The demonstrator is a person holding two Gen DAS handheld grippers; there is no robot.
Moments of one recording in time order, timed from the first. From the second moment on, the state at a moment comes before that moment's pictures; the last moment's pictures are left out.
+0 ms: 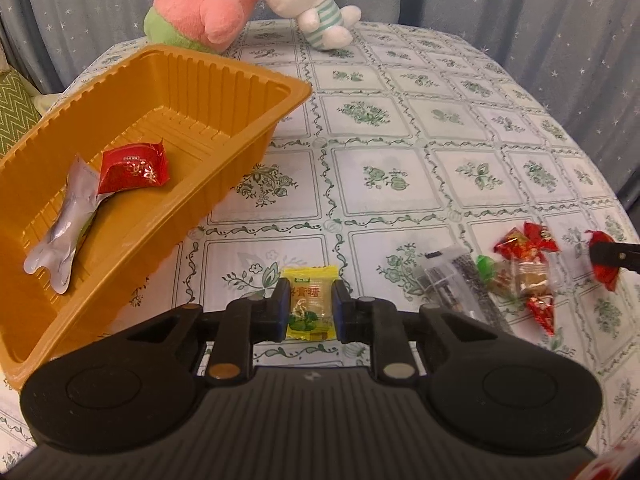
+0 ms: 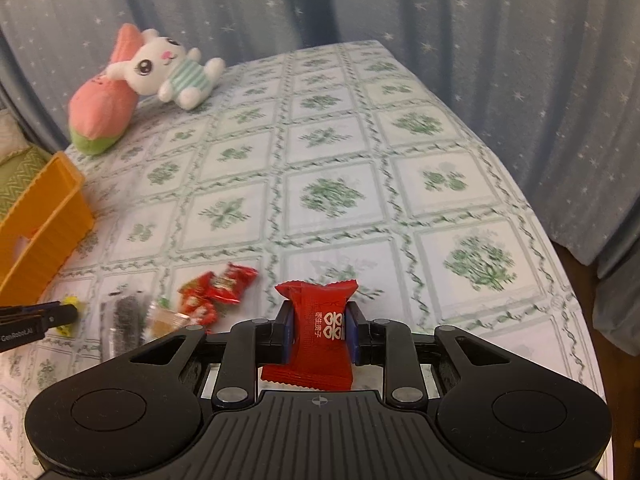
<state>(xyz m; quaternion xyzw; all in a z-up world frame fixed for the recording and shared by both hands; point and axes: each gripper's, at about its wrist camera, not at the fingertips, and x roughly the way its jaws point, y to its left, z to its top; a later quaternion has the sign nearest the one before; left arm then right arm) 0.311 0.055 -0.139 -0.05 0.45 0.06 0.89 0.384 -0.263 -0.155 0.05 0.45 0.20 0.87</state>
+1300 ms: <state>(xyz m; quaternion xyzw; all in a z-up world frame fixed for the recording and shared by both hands) 0.297 0.182 -0.064 -0.12 0.39 0.17 0.90 0.400 0.023 -0.088 -0.04 0.38 0.48 0.79</state>
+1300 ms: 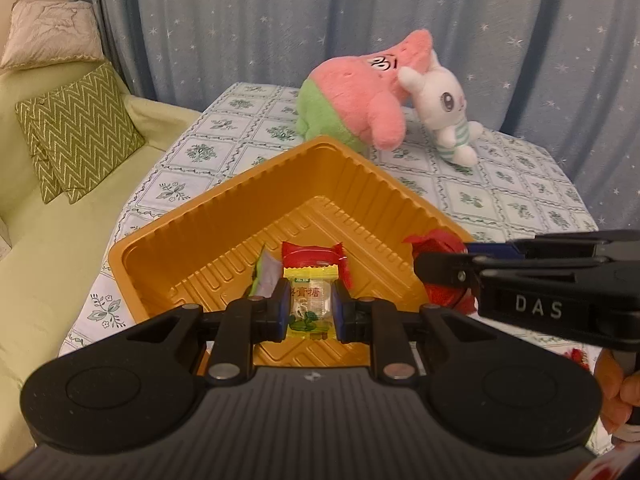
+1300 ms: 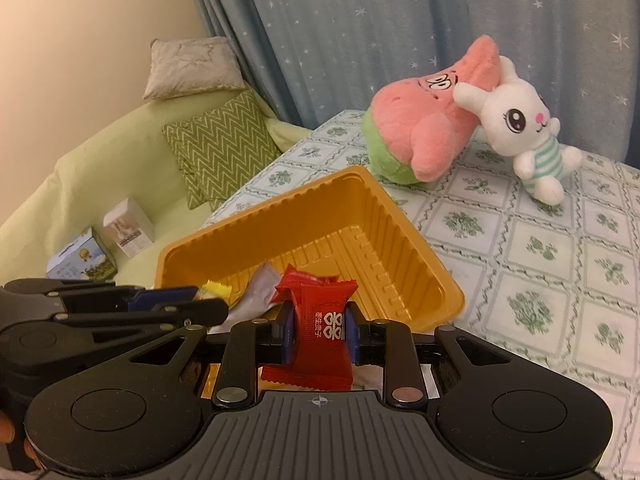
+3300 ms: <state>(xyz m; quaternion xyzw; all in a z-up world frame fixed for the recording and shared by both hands) 0.282 0.218 -0.070 -0.10 0.40 0.18 0.89 0.409 0.029 -0.104 0.00 0.40 0.42 0.82</state>
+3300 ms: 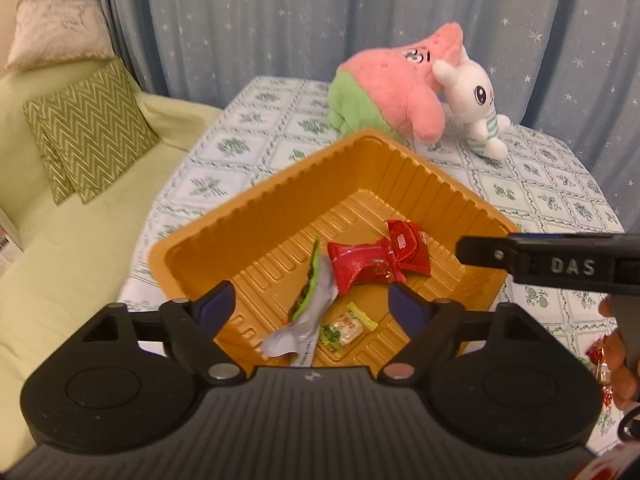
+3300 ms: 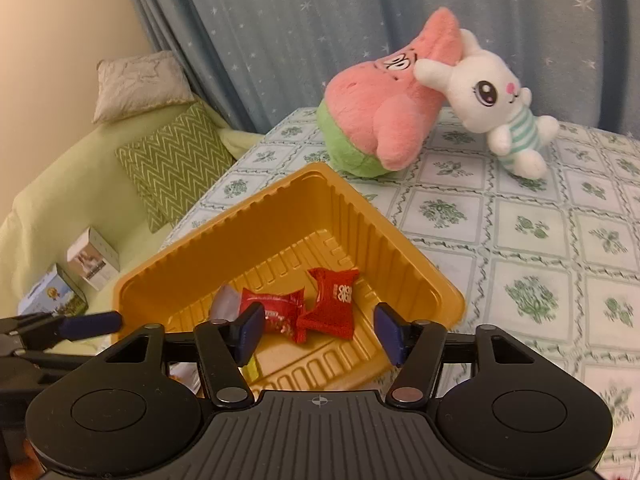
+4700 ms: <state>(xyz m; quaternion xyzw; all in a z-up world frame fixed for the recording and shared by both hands) 0.170 0.007 -0.062 -0.09 0.42 0.11 0.90 0.284 -0.239 -0.106 0.01 0.41 0.34 0.85</state>
